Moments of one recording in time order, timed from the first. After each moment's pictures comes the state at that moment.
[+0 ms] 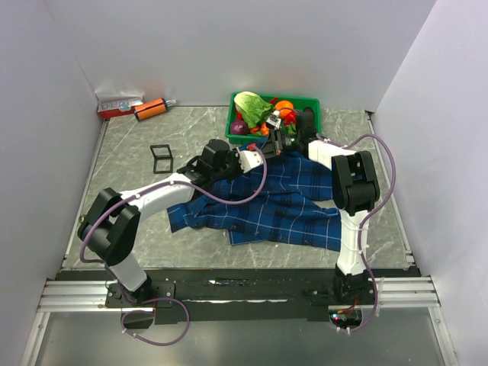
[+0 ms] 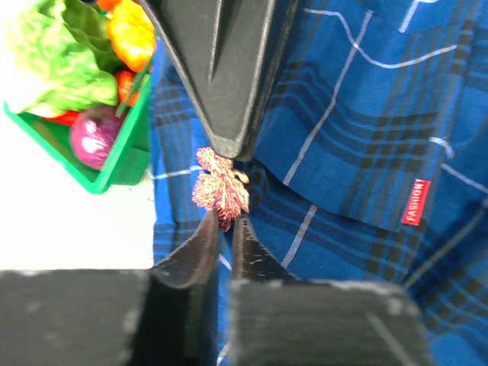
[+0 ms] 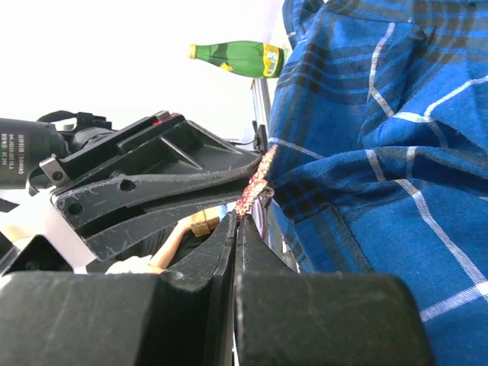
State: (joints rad) left arm -0.67 1.65 1.11 0.10 0.14 0.59; right arm 0.21 2.15 1.50 0.03 -1.42 0.71
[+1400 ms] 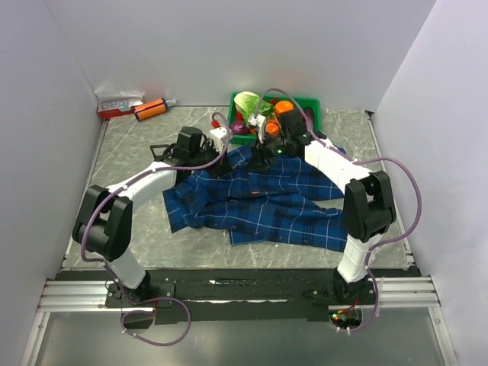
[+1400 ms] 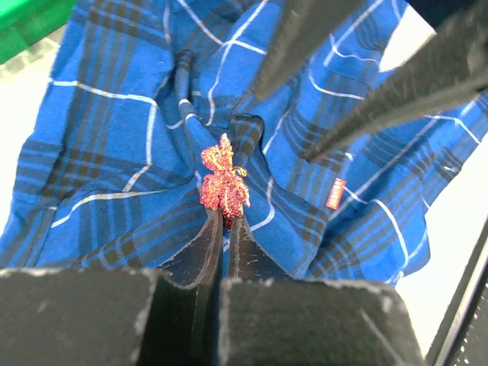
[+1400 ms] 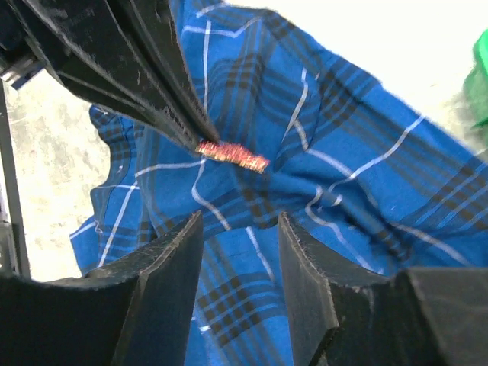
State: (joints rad) left arm -0.44 1.66 1.14 -0.05 0.57 0.02; right arm 0.39 1.82 1.47 -0.44 -0.79 -0.42
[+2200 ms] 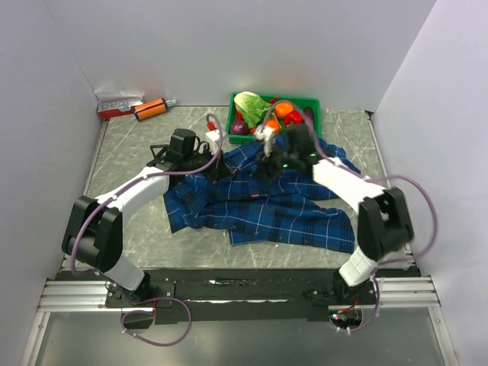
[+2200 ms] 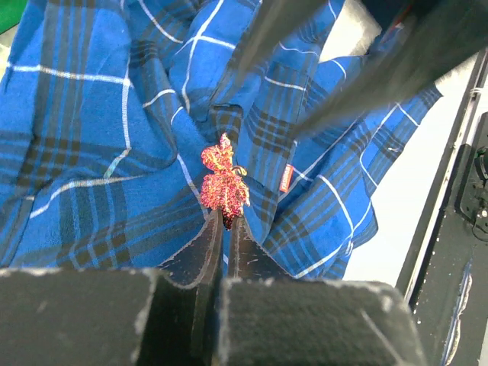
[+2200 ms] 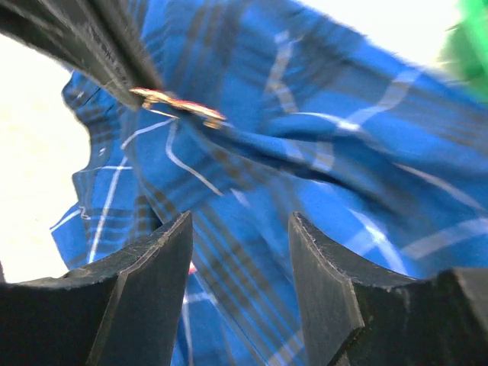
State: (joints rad) left arm -0.43 1.55 1.07 -0.07 0.68 0.00; right arm 0.39 1.61 1.18 -0.25 -0.67 -0.38
